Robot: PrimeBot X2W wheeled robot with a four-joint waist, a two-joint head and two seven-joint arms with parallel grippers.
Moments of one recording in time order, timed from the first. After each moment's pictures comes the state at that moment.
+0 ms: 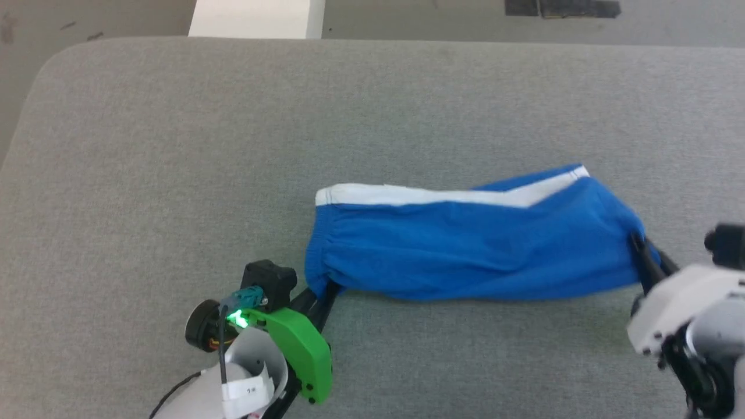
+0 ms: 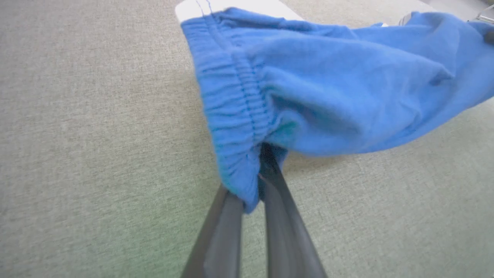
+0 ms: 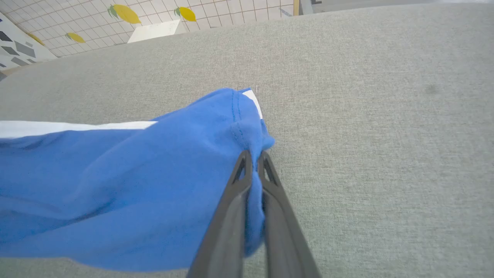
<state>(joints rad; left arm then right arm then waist) -0.30 0.43 -0.74 0.03 -0.68 0.15 0.07 -0.11 -0.05 -0.21 -0.11 0.24 0.13 0.49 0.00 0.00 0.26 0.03</state>
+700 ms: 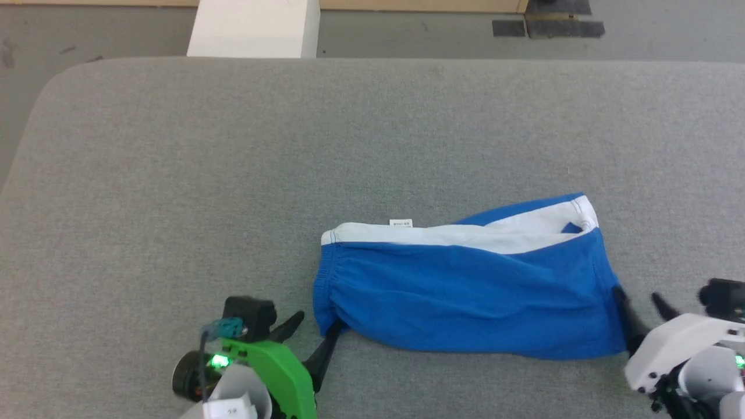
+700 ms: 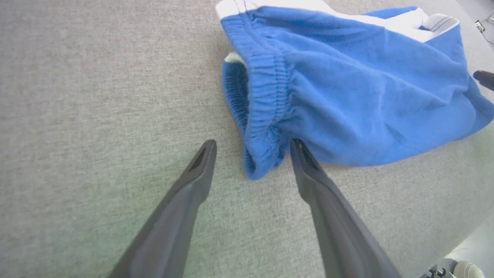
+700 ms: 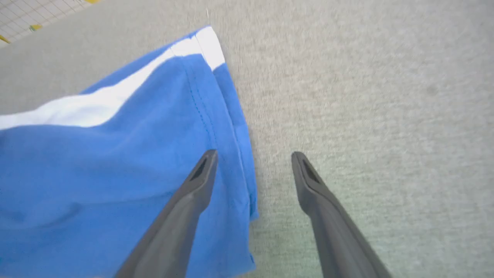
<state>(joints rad) -0.19 0.47 -0.73 0.00 -0.80 0.17 0.13 -0.02 -0.05 -0.24 0.08 0.27 0.13 0.38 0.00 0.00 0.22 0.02</state>
